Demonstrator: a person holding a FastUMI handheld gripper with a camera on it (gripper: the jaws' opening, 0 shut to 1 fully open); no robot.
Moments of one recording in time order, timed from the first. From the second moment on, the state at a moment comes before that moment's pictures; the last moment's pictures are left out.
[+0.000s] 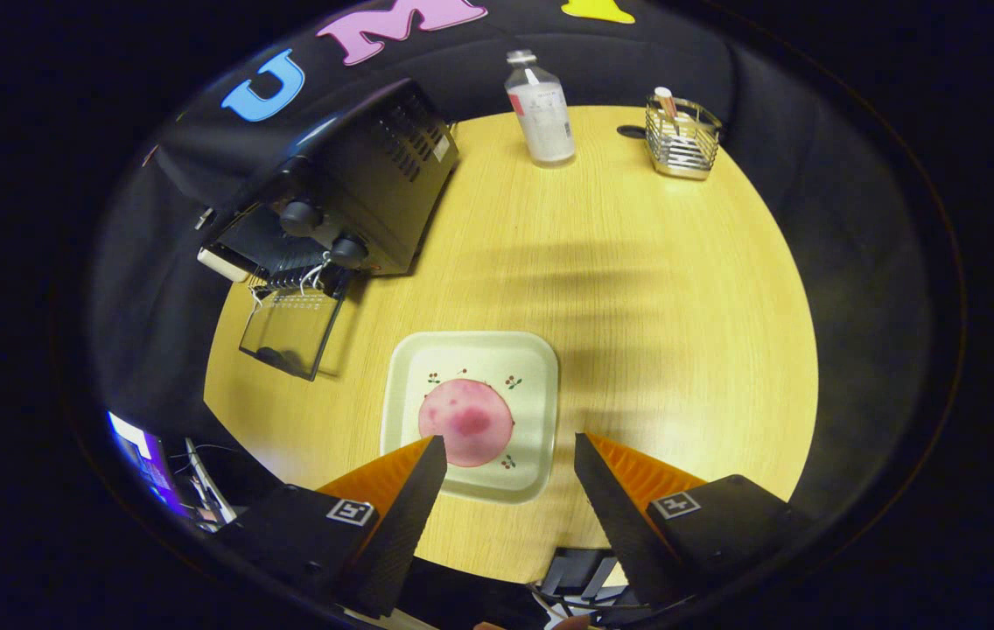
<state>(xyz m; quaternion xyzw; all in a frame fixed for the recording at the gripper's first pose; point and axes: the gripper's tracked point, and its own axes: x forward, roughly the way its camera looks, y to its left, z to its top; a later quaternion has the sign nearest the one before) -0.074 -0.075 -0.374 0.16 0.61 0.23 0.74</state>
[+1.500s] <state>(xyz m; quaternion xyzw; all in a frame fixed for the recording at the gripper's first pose) -0.071 -0.068 -0.418 0.36 0.64 0.29 0.62</state>
